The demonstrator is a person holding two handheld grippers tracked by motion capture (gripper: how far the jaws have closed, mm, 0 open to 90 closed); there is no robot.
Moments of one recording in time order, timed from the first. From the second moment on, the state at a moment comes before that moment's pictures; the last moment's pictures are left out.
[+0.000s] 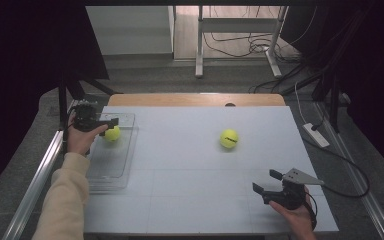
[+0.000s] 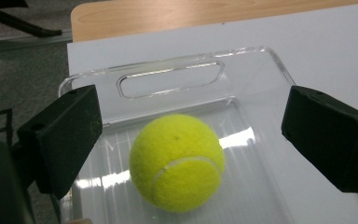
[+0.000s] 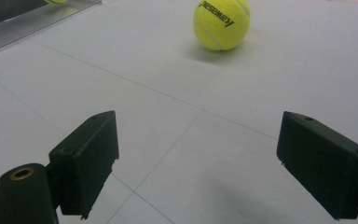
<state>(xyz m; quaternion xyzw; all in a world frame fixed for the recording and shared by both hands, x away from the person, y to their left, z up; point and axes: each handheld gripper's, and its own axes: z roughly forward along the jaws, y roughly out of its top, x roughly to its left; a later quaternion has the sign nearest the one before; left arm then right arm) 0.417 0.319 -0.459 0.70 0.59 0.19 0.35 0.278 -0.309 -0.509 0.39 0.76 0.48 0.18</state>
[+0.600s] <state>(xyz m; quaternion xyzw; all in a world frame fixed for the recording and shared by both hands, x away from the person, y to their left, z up) 0.391 0.311 -0.446 0.70 0.55 0.19 0.41 0.279 -0.309 -0.508 0.39 0.76 0.48 0.18</state>
